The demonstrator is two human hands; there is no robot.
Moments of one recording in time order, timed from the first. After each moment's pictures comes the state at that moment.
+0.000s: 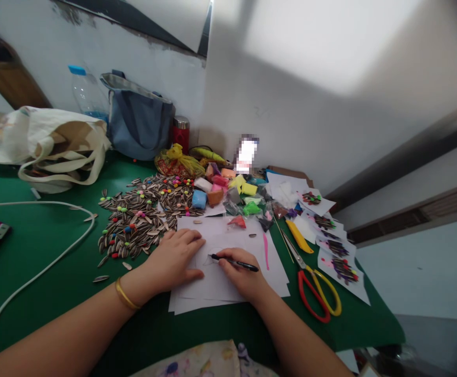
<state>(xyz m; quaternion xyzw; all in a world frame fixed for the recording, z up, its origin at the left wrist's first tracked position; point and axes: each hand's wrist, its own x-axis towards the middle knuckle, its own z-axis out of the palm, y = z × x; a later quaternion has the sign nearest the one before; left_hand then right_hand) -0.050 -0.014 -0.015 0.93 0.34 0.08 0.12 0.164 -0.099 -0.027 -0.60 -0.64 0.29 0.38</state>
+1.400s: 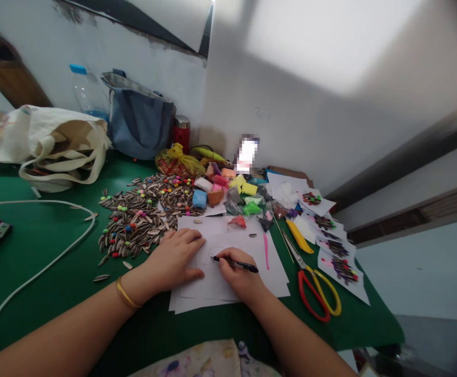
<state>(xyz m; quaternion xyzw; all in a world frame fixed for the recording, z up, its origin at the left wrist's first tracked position) -0.050 -0.014 -0.016 0.93 0.33 0.08 0.12 0.155 -0.100 -0.034 -0.63 -0.64 0.24 0.37</state>
